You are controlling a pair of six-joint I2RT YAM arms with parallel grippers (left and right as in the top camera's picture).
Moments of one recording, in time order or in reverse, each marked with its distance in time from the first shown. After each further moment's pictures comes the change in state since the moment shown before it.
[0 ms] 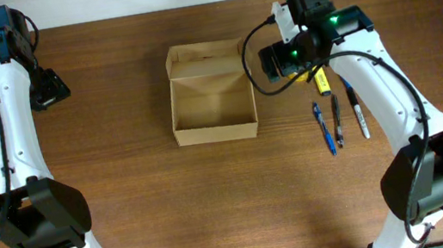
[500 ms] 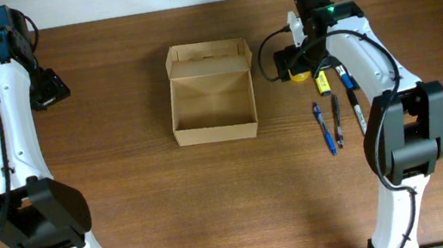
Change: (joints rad) left arm 0.000 0.000 -0.001 0.000 0.000 0.000; right arm -0.115 0.255 0.064 -0.025 -0.031 0.012
